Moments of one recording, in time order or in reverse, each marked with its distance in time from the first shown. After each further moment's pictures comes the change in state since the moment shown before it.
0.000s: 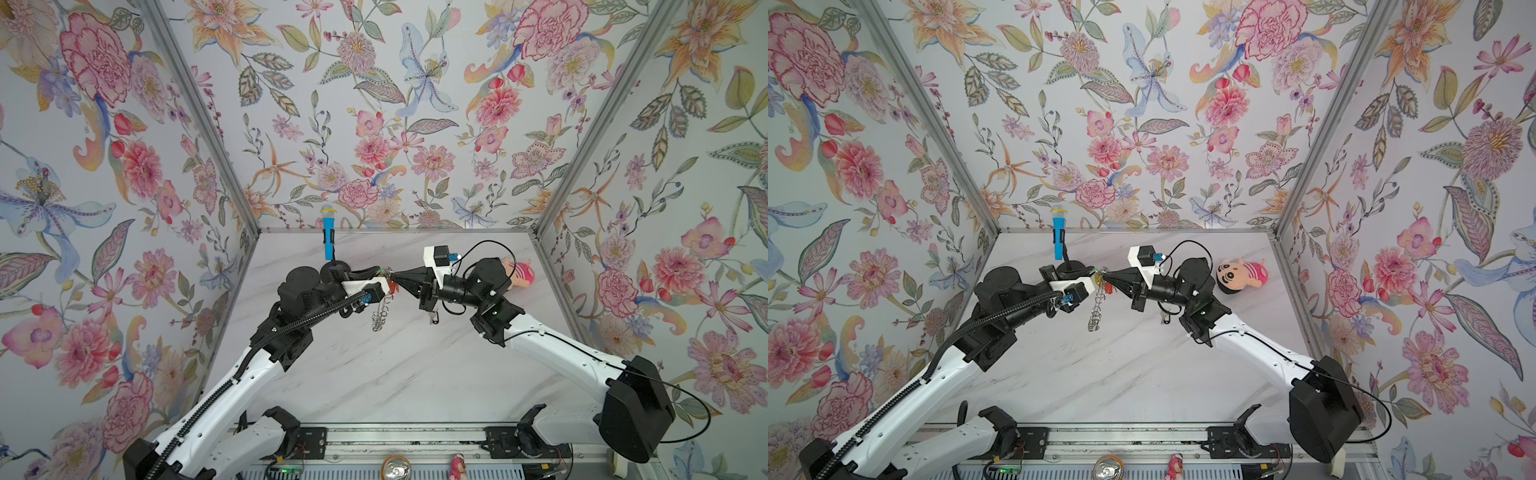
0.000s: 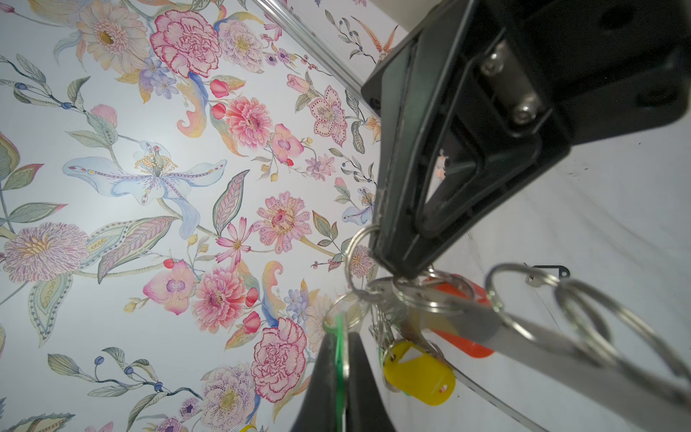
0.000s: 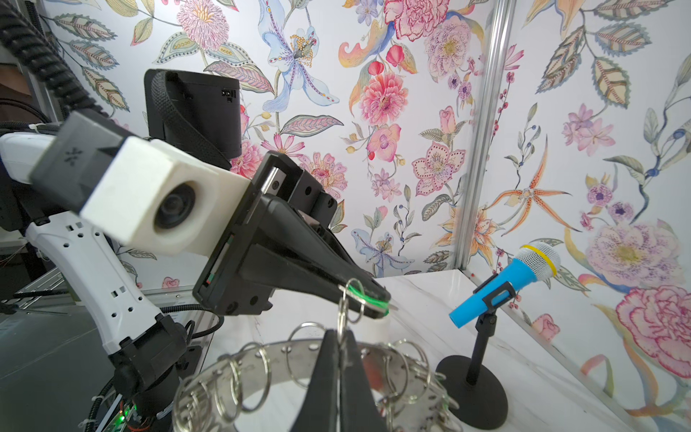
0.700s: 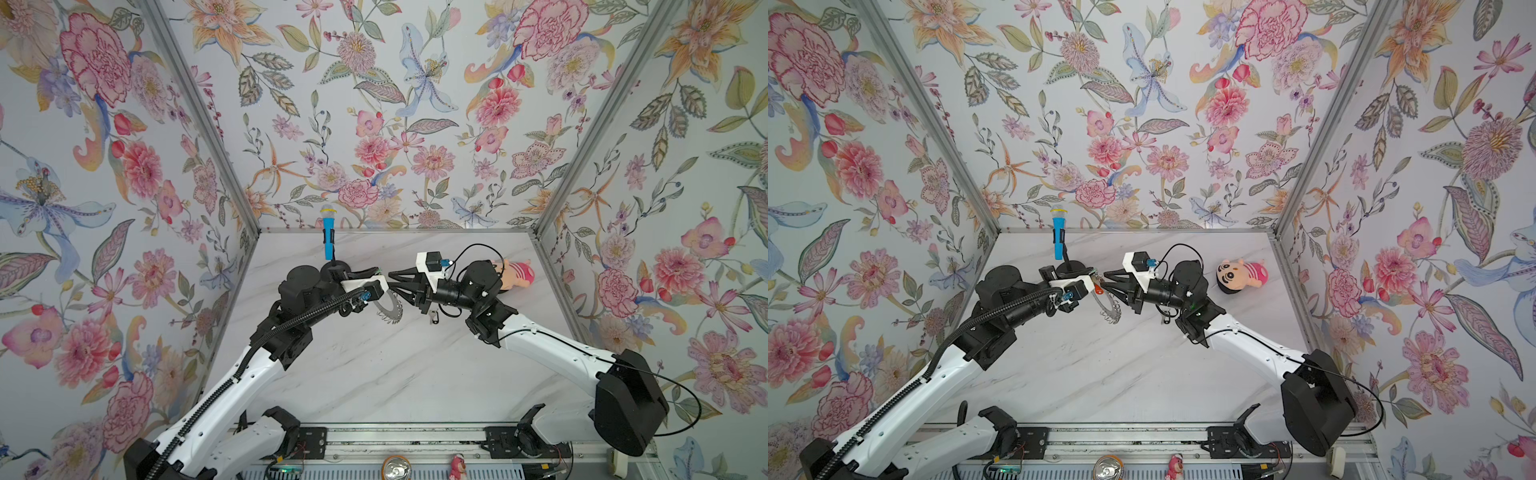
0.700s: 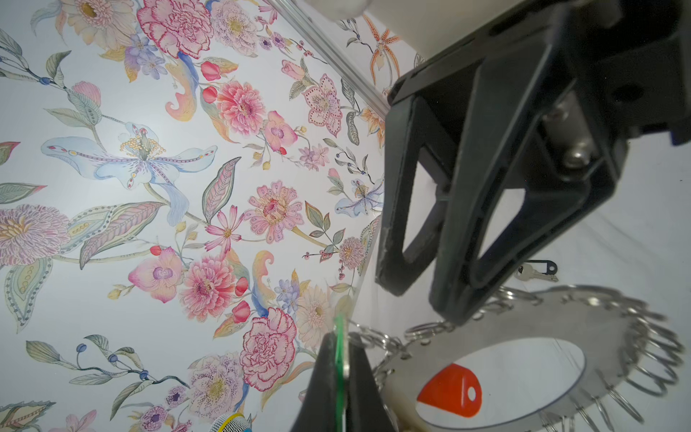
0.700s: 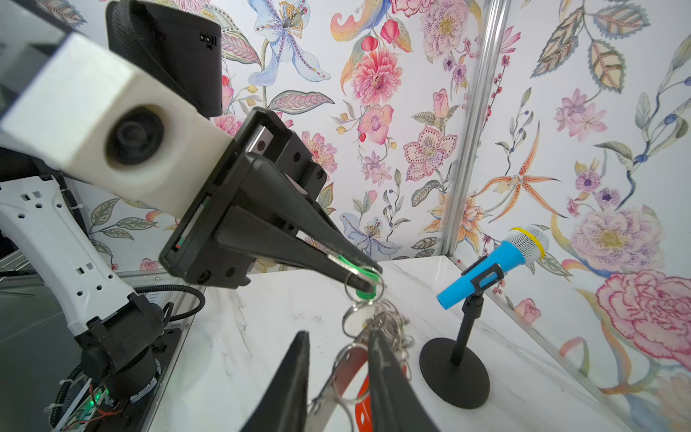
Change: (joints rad) left arm 0.008 0.005 0.006 -0.032 0.003 -0.017; right arm 0.012 0.033 -0.014 -0.055 0.050 -0.126
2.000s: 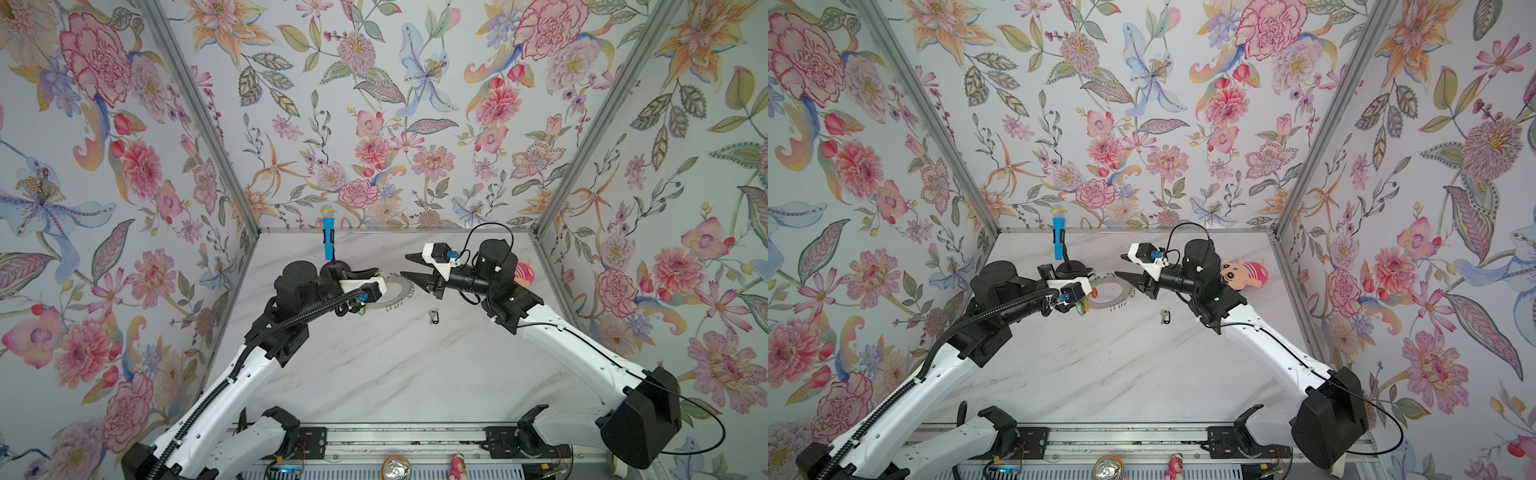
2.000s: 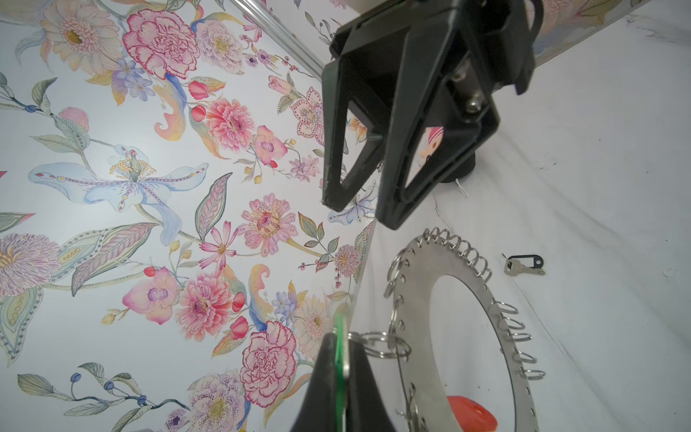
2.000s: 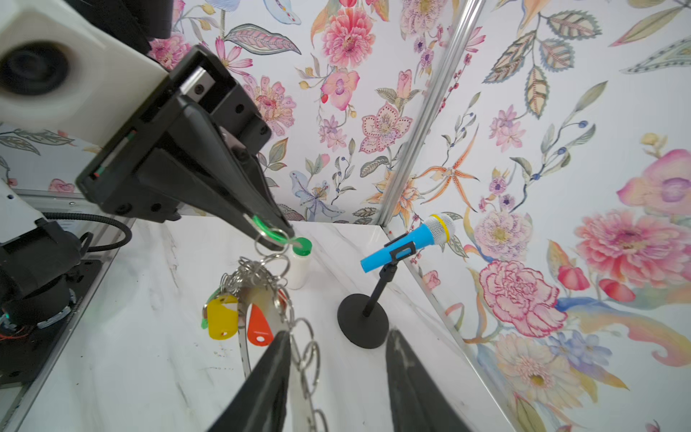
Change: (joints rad) left arm 0.028 0.002 0.057 -0.085 0.098 0.066; right arm -0.117 -0.067 0.179 -0.401 0.018 -0.331
